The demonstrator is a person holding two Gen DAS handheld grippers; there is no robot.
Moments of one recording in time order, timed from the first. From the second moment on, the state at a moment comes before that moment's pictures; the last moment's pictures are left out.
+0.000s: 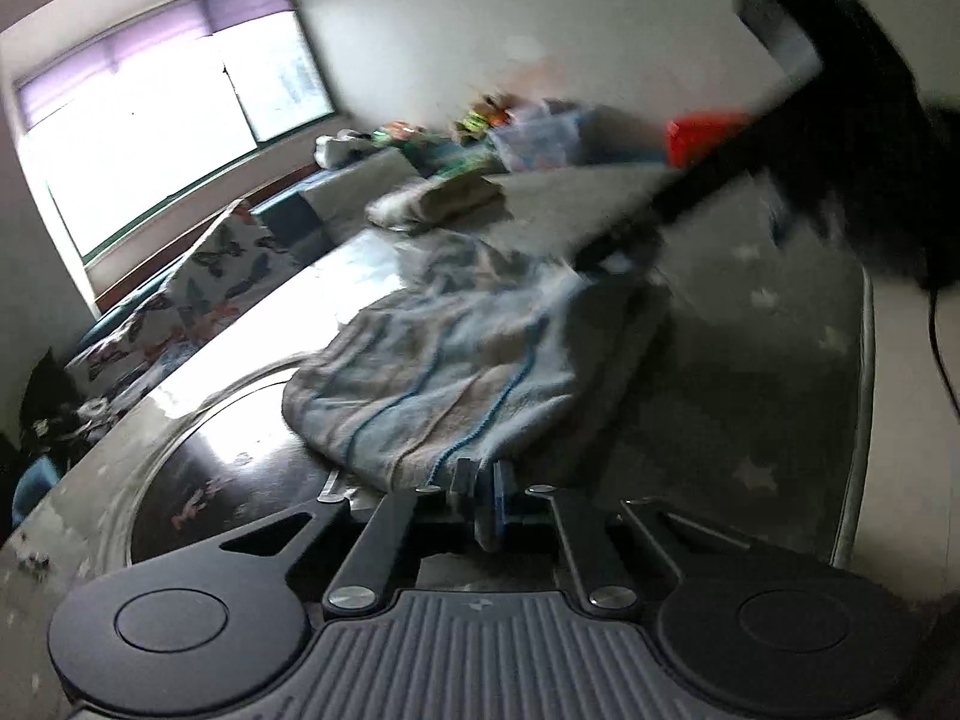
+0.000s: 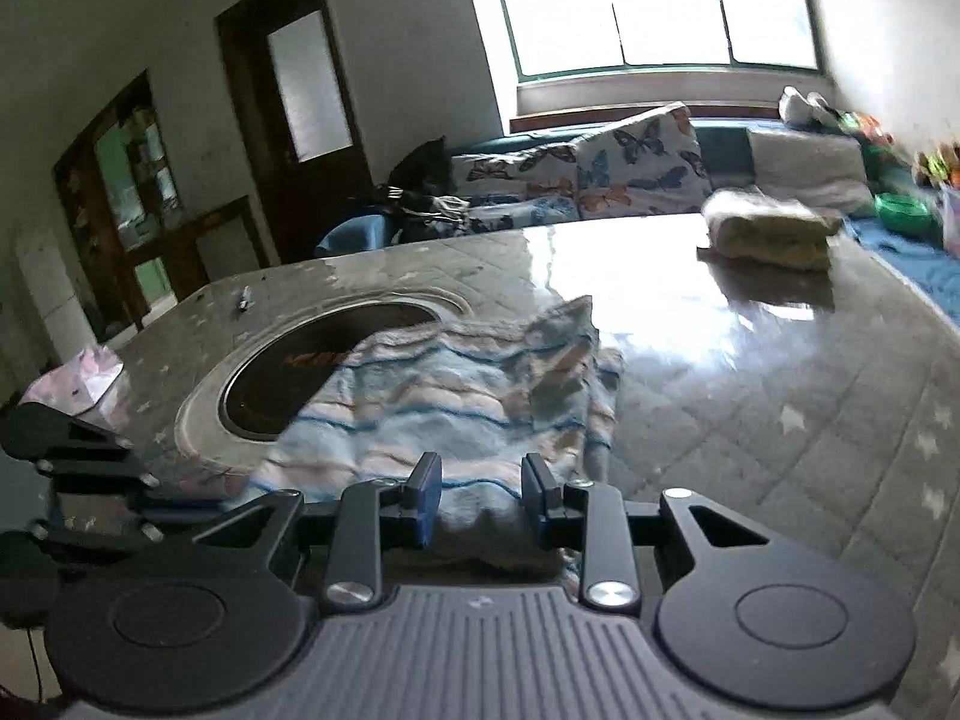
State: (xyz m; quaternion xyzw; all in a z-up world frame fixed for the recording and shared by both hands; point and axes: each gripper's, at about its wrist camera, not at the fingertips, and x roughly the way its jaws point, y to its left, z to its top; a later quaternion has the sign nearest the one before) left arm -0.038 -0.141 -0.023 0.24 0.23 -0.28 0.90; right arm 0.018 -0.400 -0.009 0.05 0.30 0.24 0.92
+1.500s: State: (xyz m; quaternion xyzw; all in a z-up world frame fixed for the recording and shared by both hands) left arm 0.066 -0.095 -0.023 0.10 0.35 -0.24 0.90; right arm 0.114 -0.326 -0.016 -0.04 0.35 0.30 0.88
